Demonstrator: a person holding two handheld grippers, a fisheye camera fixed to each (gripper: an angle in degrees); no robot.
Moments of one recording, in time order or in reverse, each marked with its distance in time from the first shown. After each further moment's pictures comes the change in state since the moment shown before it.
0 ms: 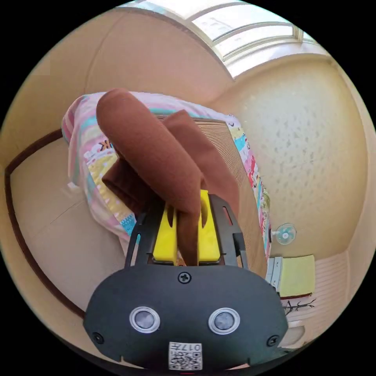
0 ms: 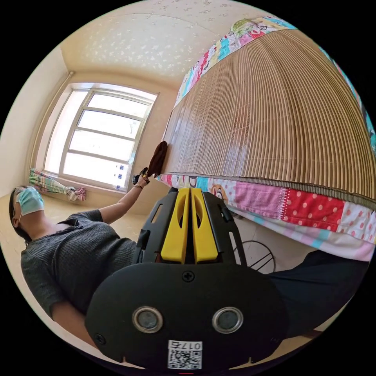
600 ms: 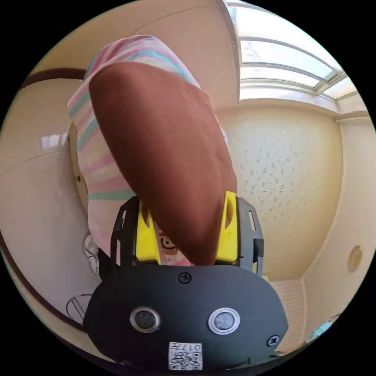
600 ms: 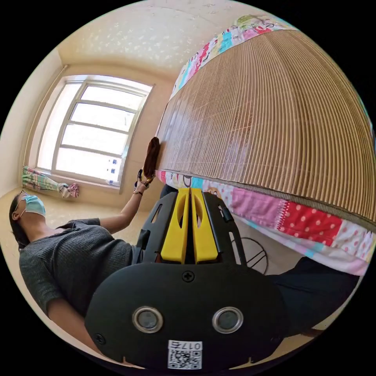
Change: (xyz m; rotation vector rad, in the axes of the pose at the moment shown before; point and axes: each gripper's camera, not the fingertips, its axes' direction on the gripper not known) left arm -0.017 0.059 0.035 -0.018 -0.029 -0.210; right arm 0.019 -0.047 -0.031 -0.008 0.093 0.018
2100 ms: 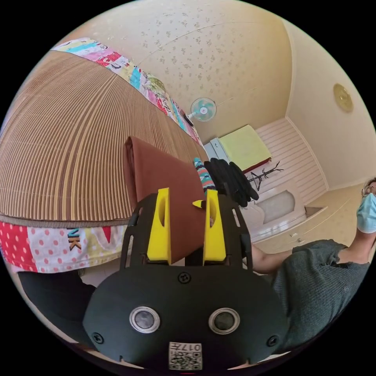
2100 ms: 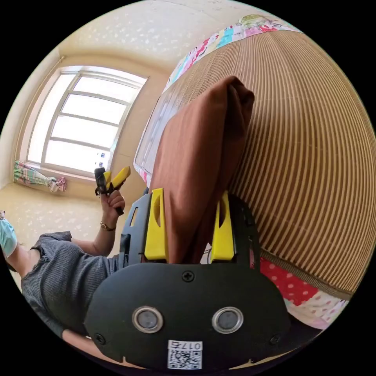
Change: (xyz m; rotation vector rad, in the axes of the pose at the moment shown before) left arm 0.089 0.633 0.249 -0.721 0.374 0.916; right arm 0.015 -0.121 0.136 -0.216 0.137 -0.069
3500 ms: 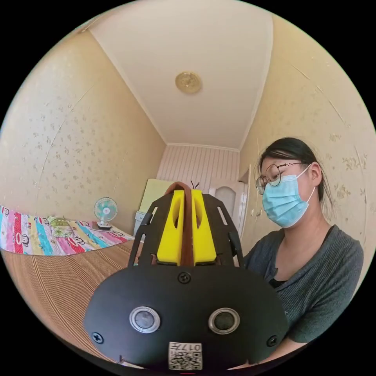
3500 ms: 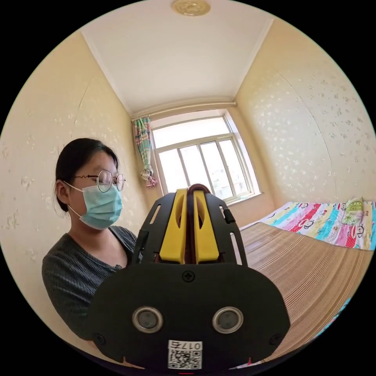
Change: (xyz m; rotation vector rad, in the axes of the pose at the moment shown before) left arm 0.283 0.002 -0.117 0.450 0.359 0.839; right arm -0.336 0.267 -0.355 0.758 -0.411 -0.853
